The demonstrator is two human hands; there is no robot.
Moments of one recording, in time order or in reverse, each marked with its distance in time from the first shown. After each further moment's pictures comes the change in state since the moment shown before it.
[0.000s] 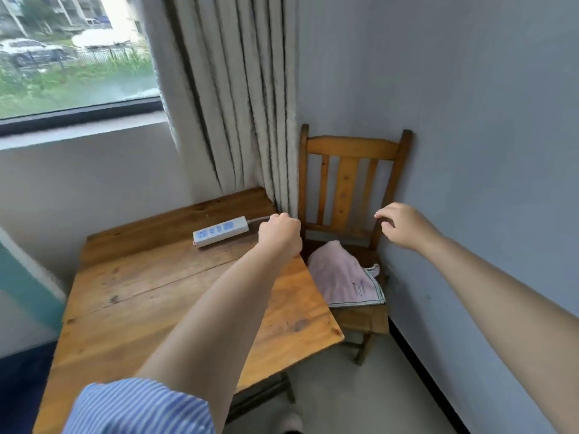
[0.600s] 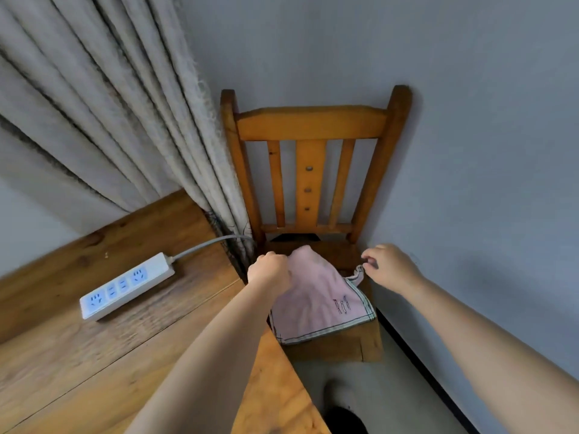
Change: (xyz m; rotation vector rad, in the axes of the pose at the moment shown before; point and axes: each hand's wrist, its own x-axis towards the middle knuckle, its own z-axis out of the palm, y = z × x) left_hand 0.249 0.037 0.149 -0.085 -0.455 -0.007; right_hand 0.158 0.141 0.130 0.031 -0.220 0.279
